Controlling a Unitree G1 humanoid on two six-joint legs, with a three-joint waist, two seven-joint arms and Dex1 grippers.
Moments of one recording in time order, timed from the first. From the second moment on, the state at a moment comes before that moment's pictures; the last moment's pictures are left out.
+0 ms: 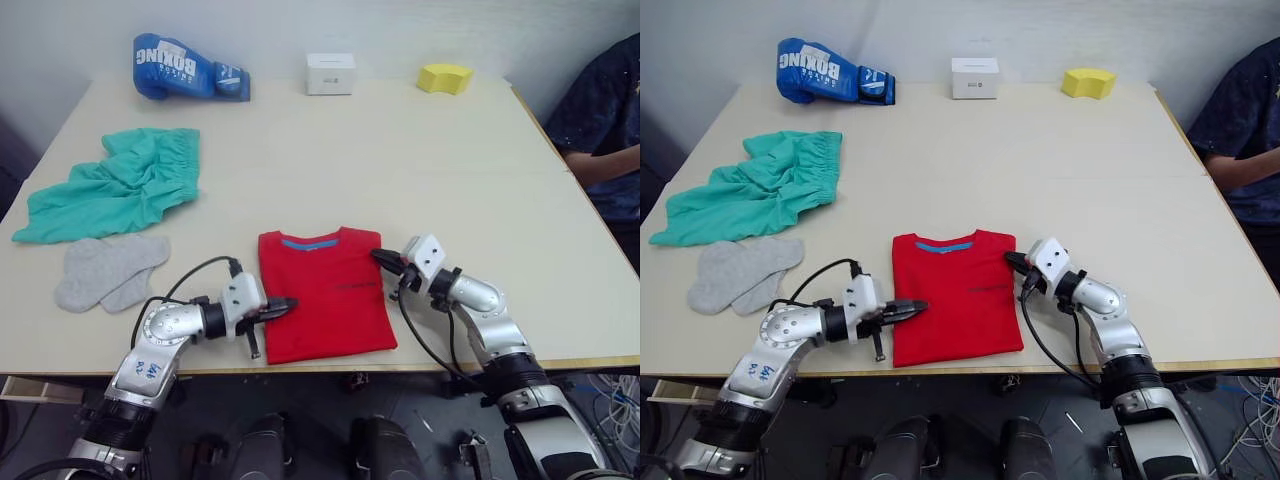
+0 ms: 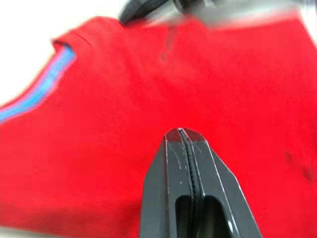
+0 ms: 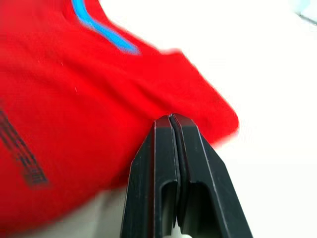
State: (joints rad) left arm -0.23 0.55 -0.09 -0.05 -0.25 0.07 -0.88; right arm -0.50 -0.38 0.10 0.45 0.14 -0.26 0.78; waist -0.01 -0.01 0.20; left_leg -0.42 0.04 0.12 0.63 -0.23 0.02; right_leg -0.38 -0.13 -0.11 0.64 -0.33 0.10
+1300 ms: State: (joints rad) left arm -0.22 0.51 -0.07 -0.03 -0.27 0.02 -0.94; right arm -0.59 -0.72 0.05 0.10 0.54 1.04 1.09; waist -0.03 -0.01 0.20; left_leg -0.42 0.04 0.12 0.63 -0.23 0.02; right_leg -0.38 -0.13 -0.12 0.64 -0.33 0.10
